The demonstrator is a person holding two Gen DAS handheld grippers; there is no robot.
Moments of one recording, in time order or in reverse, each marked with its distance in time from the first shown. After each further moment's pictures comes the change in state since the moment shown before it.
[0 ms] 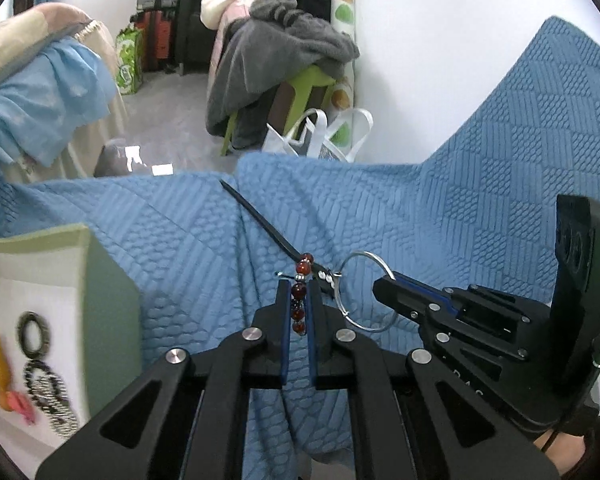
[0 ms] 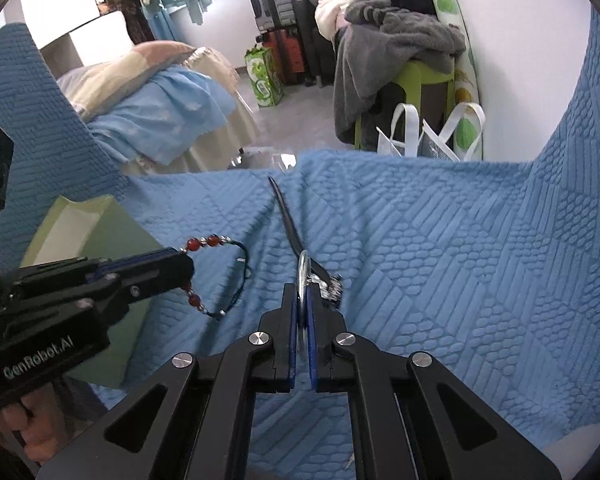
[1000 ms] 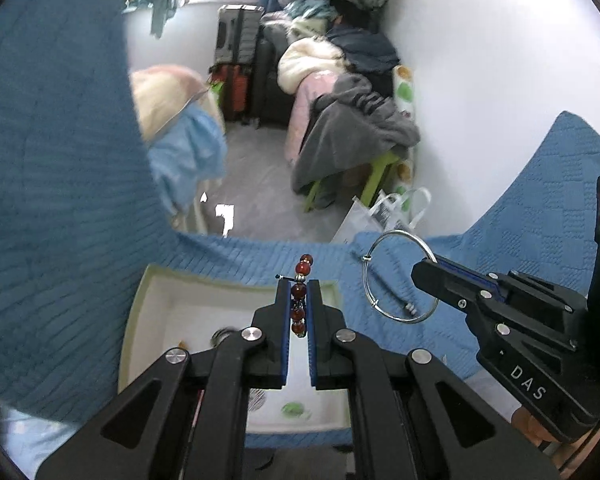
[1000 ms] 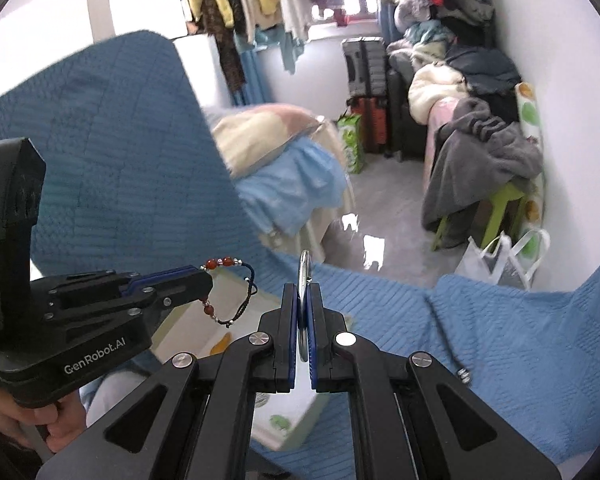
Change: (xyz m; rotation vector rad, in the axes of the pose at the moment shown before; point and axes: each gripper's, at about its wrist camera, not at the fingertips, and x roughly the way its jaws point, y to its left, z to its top) left arm -0.195 0.109 0.010 -0.067 -0.147 0.180; right arm -0.097 0.204 0.066 -0.182 -0.154 0.152
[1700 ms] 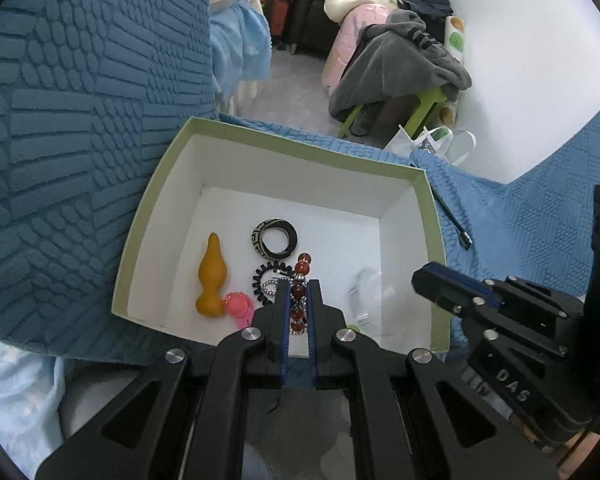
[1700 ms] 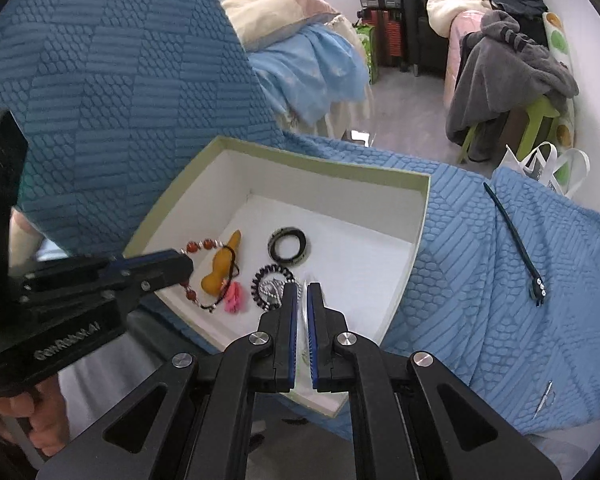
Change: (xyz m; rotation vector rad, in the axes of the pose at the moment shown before) left arm 0.054 0.057 -0.077 -0.133 0.223 0.036; right arm 0.078 0.029 -0.084 0.031 0.265 0.025
